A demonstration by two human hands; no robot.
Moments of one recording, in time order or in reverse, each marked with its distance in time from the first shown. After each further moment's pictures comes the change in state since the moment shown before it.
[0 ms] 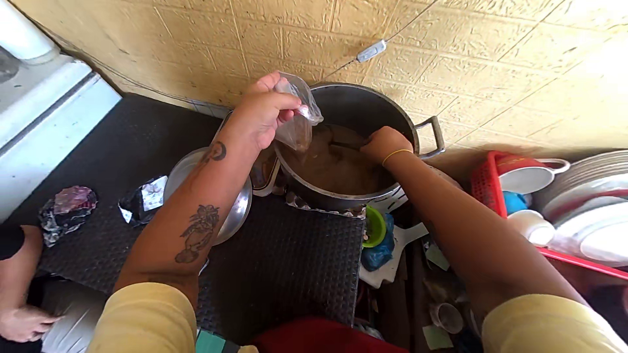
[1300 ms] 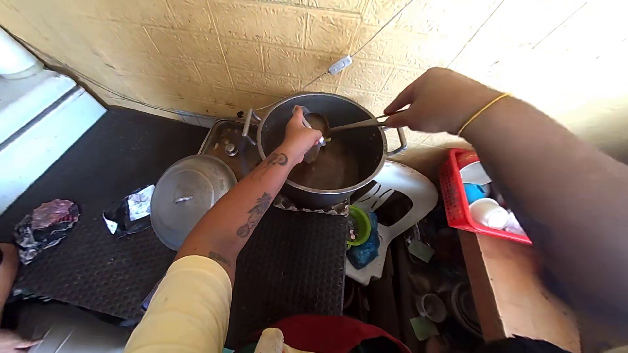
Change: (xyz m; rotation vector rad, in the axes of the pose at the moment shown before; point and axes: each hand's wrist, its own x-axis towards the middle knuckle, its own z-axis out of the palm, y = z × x) left_hand 0.036 -0.085 0.090 0.164 -0.057 -0.020; right_hand -0.109 0.025 -0.134 -0.112 0.164 -0.289
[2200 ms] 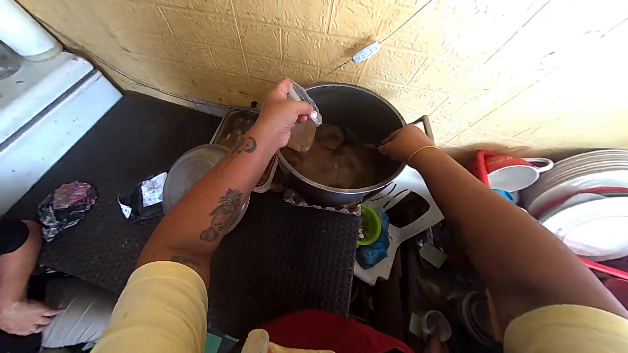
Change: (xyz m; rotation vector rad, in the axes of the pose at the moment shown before) left_hand -0.026 0.045 -0.071 -0.137 0.046 0.049; right_hand 0.077 0.038 0.131 0.149 -0.153 0.258
